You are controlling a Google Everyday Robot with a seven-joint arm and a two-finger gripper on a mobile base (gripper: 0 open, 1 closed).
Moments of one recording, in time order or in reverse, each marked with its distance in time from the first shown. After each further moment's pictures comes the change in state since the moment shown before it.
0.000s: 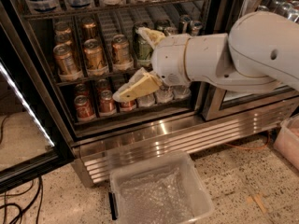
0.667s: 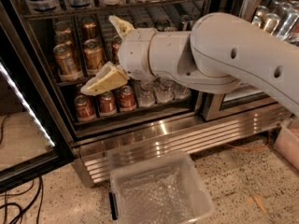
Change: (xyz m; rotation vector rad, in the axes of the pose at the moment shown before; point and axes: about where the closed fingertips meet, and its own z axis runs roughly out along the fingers) arm -0.045 0.005 0.052 0.042 -0.086 -0.081
